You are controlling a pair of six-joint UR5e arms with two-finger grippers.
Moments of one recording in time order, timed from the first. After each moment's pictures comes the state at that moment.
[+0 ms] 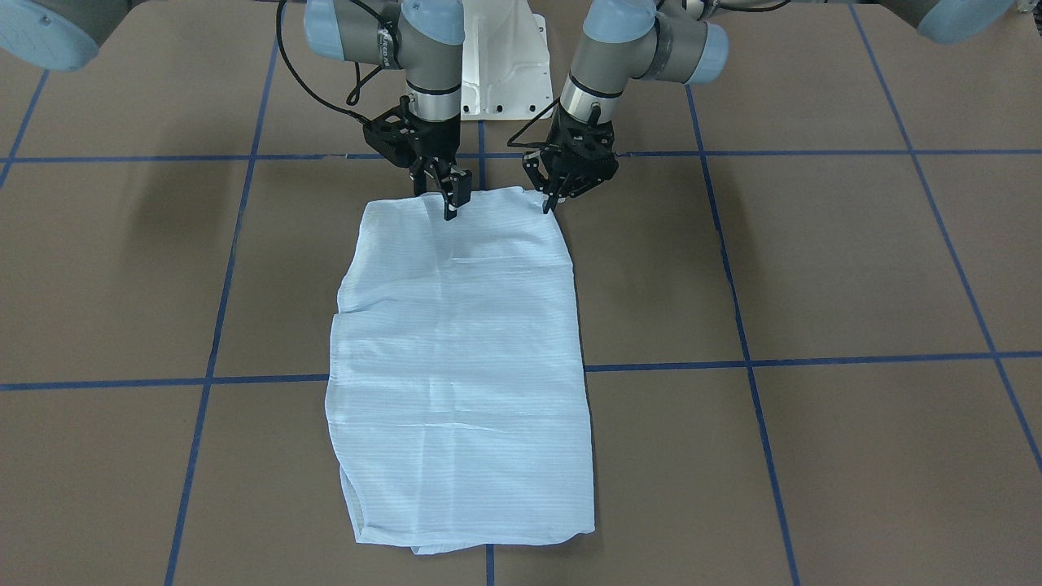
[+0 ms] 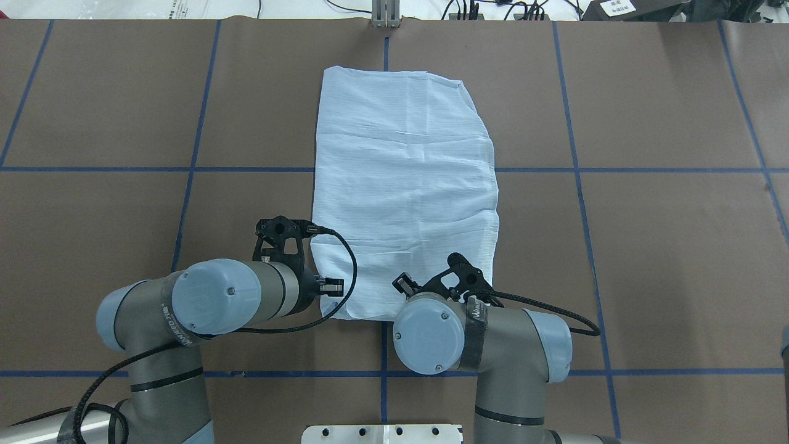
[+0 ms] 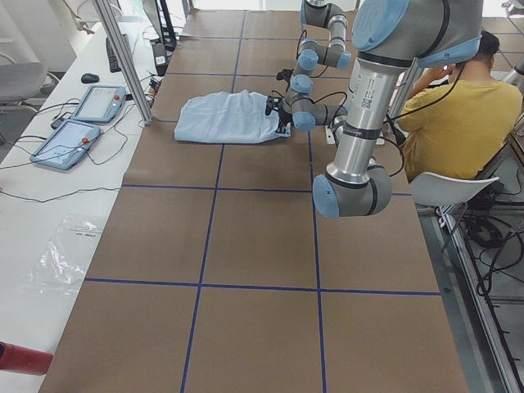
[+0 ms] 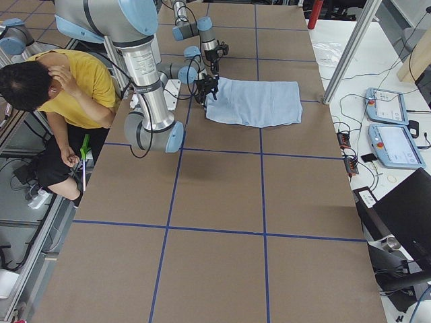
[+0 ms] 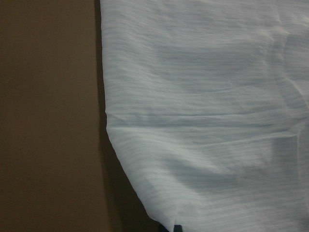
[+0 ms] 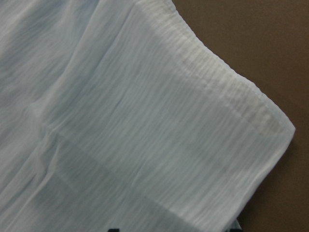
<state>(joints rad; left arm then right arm) -0.32 -2.00 -1.84 -1.93 -1.58 -1.30 0.21 -0.98 1.76 -1.64 1.42 2.29</state>
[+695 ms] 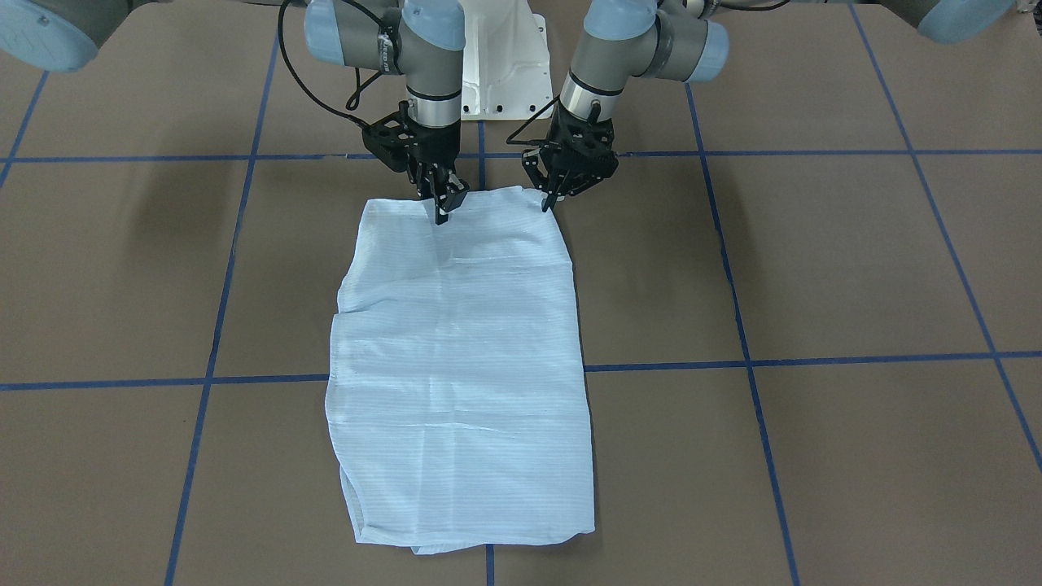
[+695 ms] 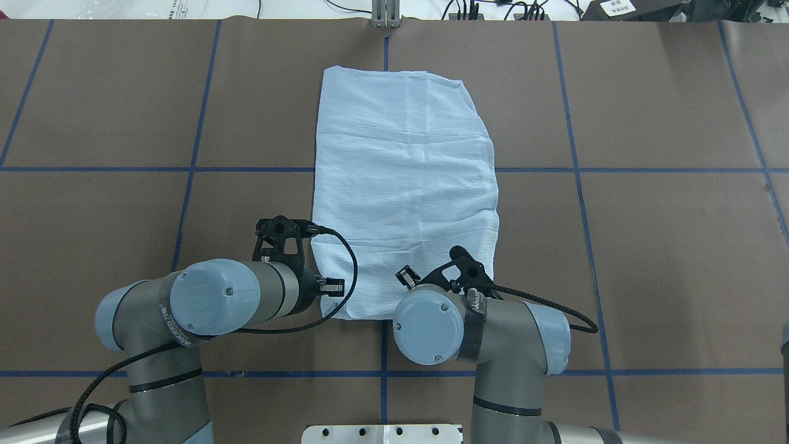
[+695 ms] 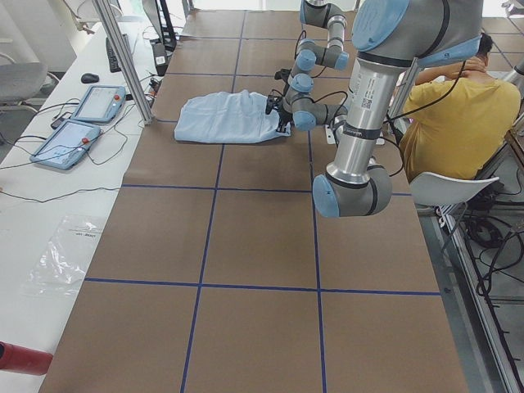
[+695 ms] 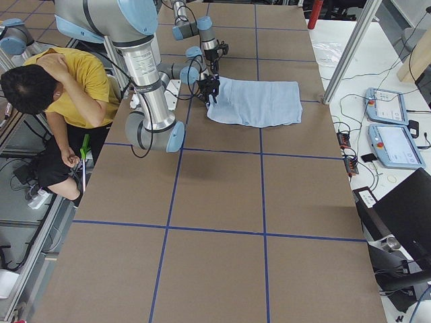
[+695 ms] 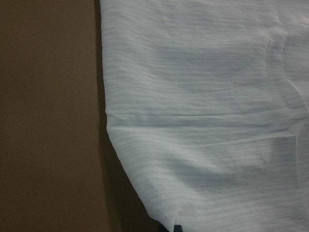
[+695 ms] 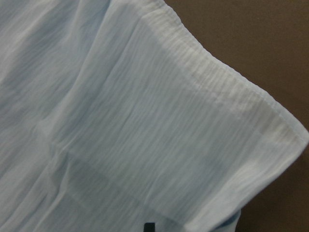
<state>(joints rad) -0.32 -2.00 -1.85 -1.93 -1.58 -1.30 0.23 -0.98 1.75 -1.63 1.41 2.31</state>
